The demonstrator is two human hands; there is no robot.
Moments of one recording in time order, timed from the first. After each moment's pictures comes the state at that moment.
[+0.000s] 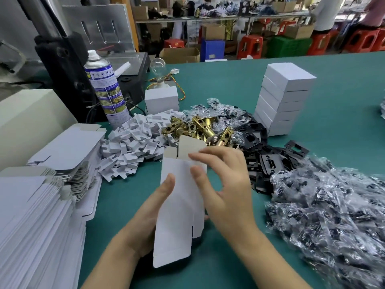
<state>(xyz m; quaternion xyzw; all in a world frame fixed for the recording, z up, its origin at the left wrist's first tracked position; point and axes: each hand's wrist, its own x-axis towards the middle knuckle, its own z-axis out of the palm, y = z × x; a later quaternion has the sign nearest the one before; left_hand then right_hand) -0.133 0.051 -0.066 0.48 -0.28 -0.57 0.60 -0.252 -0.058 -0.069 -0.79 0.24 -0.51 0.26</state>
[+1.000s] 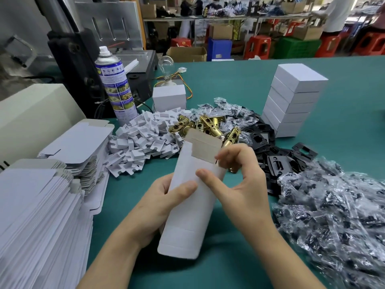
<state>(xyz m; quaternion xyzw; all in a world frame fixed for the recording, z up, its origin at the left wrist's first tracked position) -0.118 0.049 -0.074 0.54 -0.34 -0.49 0.59 -0.262 -0.064 -0.062 -0.74 0.21 -0.50 0.39</state>
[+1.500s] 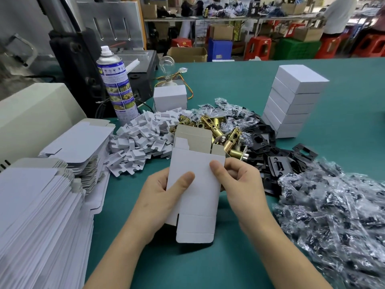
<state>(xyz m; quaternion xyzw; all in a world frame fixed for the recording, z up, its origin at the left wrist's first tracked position) -0.121 0.042 -0.074 0.62 -0.32 -0.37 0.62 -0.256 -0.073 -0.073 -0.62 0.31 -0.37 0.61</state>
